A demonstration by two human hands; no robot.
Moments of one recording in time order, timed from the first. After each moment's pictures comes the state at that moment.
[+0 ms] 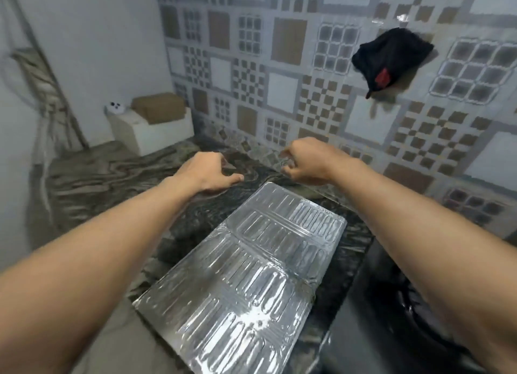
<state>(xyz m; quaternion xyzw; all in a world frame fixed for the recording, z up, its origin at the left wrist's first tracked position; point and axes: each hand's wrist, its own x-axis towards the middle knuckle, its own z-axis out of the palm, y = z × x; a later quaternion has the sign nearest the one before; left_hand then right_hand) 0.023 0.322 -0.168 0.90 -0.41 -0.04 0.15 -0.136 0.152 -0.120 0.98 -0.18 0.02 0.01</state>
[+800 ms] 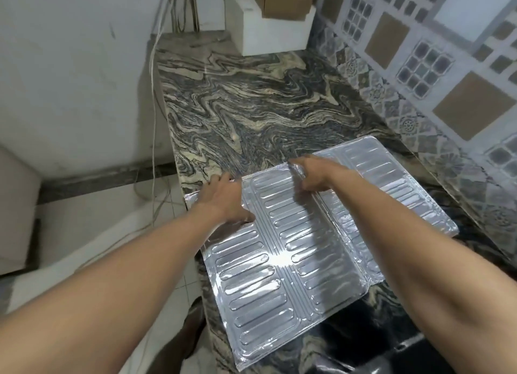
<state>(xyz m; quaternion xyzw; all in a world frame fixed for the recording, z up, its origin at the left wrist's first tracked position) -0.023 0.415 -0.383 0.97 -0.17 -0.18 0.04 -0.003 0.178 -0.353 0.97 -0.01 -0.24 -0.06</state>
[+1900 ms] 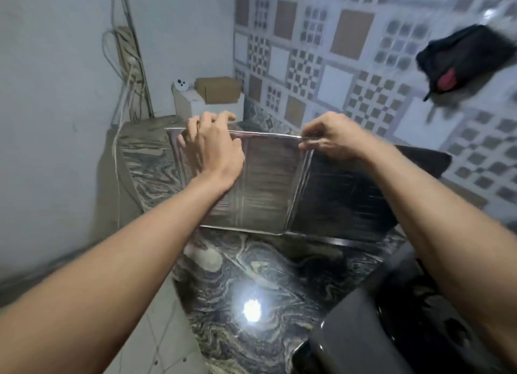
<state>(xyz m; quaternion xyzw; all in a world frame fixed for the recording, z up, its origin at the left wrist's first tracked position) -0.058 0.367 -0.162 0.90 -0.13 0.27 0.32 -0.121 0.146 -0.107 0.99 -0.03 0.06 -0.15</state>
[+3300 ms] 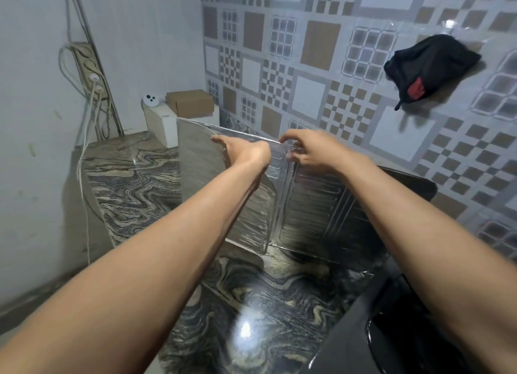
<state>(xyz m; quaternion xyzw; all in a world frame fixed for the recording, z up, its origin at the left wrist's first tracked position) -0.052 0.257 -0.125 0.67 0.08 -0.15 0.72 -0.100 0.113 -0.117 0.98 -0.08 0.06 -0.14</state>
